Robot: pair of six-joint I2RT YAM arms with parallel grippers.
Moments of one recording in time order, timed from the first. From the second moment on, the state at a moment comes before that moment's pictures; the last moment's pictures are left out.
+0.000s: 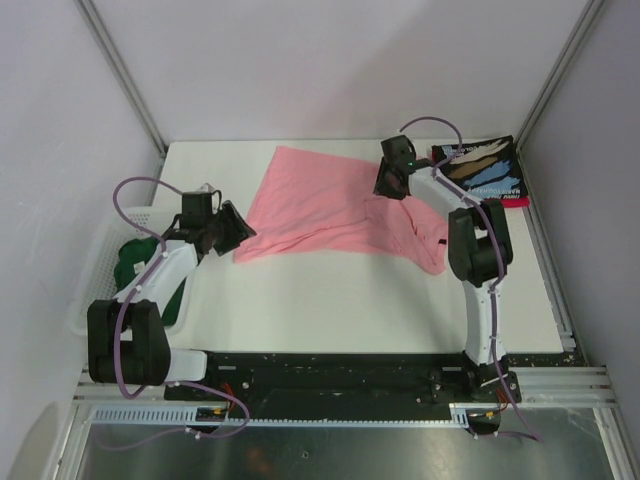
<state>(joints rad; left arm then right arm) -0.05 1.34 0.85 -0.32 0.18 -0.60 0.34 2.13 1.73 -0.45 0.12 0.53</state>
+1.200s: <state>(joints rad) -0.05 1.34 0.85 -0.32 0.21 -0.59 0.39 2.33 1.93 -0.62 0.26 0.48</state>
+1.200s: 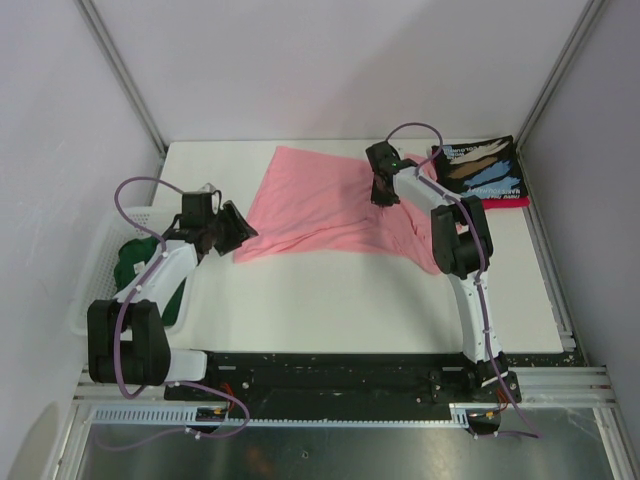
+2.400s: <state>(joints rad) -0.10 1.44 0.82 -0.33 -0.06 -0.74 0.50 1.52 1.11 -0.55 0.07 0.53</state>
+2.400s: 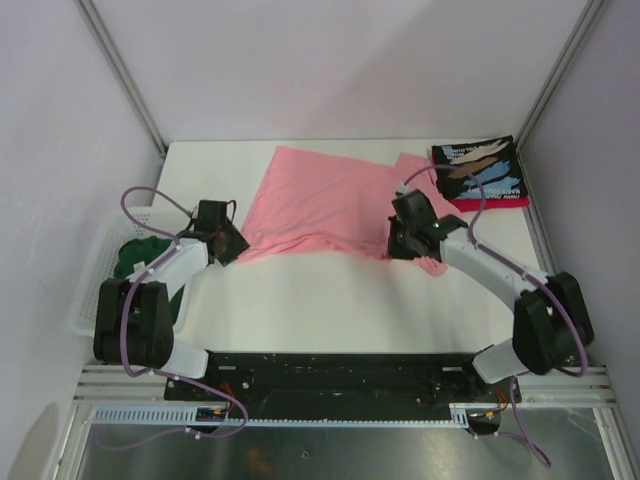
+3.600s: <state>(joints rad) -0.15 1.57 0.84 -0.42 -0.31 -0.86 0.53 1.29 0.78 -0.49 -0.02 0.60</state>
